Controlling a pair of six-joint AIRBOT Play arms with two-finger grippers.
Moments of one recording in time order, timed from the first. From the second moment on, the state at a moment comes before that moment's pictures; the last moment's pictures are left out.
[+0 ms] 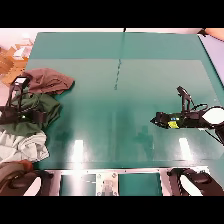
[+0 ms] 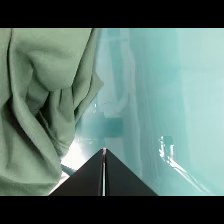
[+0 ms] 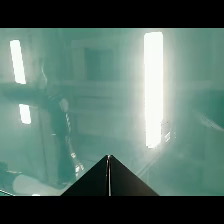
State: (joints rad) left arm 0.07 -0.73 0.72 1.39 -1.10 -1.31; right arm 0.02 -0.79 0.59 -1.00 1.09 1.58
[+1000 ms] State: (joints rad) left arm 0.07 -0.88 0.79 1.52 -0.75 -1.36; right arm 0.02 -0.79 0.59 -1.00 1.09 1.58
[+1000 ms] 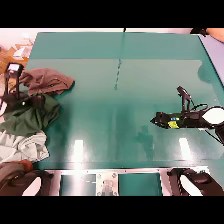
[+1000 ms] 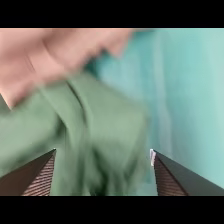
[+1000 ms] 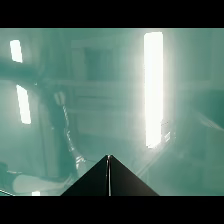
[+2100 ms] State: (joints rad) left arm -0.01 -1.63 1.74 1.67 -1.07 -1.39; right arm 0.02 -0.79 0.59 -1.00 1.07 1.58
